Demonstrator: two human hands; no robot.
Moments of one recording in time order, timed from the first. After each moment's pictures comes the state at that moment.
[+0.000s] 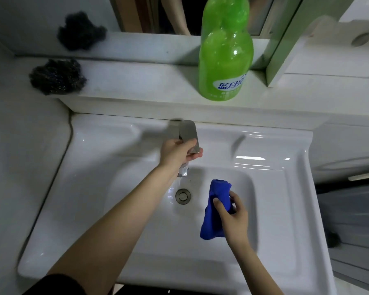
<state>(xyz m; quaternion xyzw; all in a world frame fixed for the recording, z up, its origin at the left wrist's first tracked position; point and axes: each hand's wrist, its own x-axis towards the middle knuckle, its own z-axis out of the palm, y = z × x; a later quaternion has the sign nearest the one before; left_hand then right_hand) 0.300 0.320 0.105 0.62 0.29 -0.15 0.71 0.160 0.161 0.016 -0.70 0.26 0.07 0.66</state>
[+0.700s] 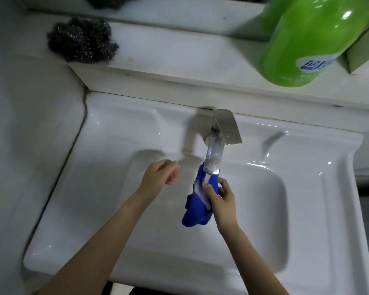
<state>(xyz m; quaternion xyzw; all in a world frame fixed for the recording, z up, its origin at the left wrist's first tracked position) 0.238 0.443 0.011 0.74 0.24 -0.18 0.60 0.200 0.255 -0.018 -0.67 0.23 0.17 0.69</state>
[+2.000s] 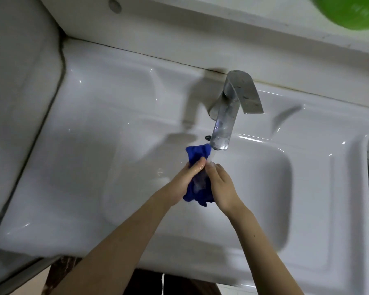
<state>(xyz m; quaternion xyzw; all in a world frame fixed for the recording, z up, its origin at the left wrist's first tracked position) 0.198 0.381 -0.055 0.47 0.21 -0.33 0.79 0.202 0.254 -0.028 -0.77 0.12 0.28 0.56</state>
